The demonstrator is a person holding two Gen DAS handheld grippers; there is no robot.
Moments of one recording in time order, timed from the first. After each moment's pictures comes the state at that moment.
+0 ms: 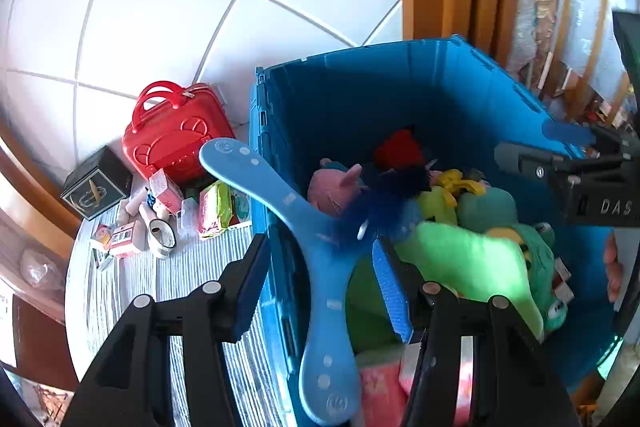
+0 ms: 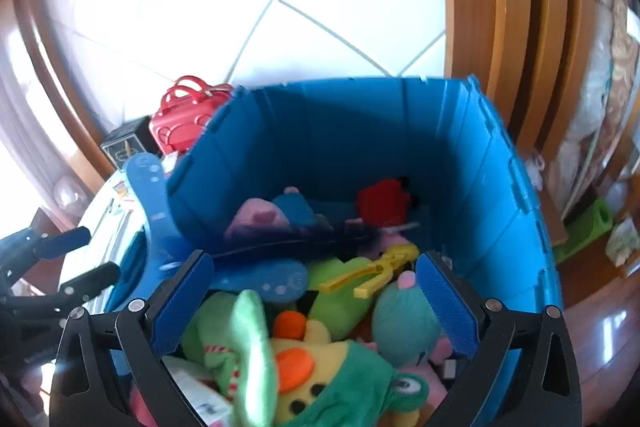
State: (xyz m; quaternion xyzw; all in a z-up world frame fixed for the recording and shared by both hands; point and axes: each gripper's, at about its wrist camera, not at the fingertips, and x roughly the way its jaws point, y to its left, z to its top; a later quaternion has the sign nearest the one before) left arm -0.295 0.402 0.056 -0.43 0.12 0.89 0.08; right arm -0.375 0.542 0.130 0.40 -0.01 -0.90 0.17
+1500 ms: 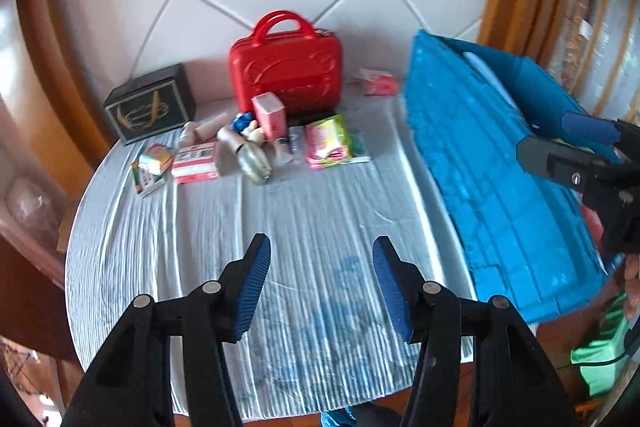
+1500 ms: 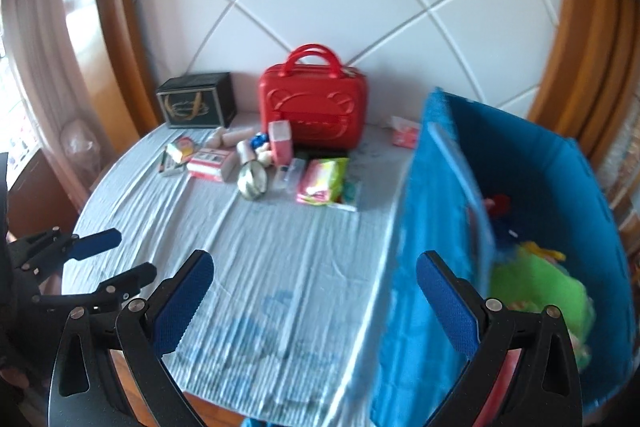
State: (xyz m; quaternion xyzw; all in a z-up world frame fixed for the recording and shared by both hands) left arm -0.236 0.063 0.012 -0.44 0.03 0.90 0.05; right arm -0.265 0.201 0.130 0.39 0.08 -0.89 0.20
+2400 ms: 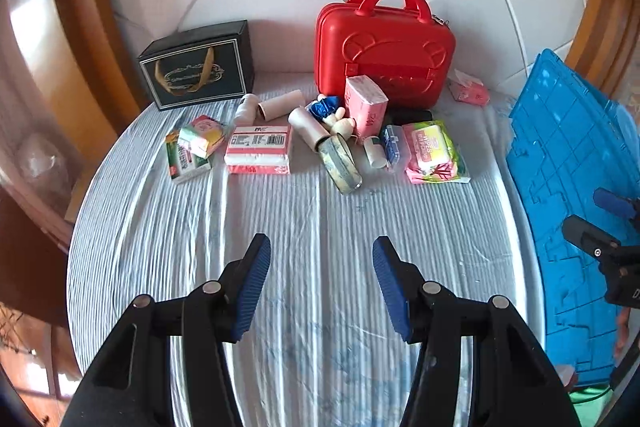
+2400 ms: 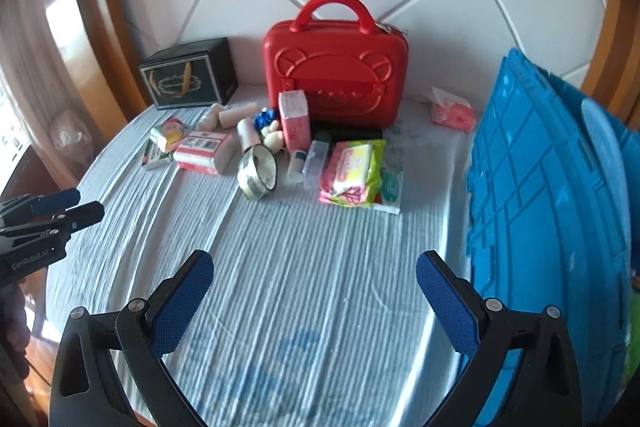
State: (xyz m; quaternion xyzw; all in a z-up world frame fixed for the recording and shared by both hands) left arm -0.352 -0.073 -0.064 -0.46 -0.02 0.89 -0.01; right arm -0.362 0.127 0.022 0.44 0.06 -0.88 0.19
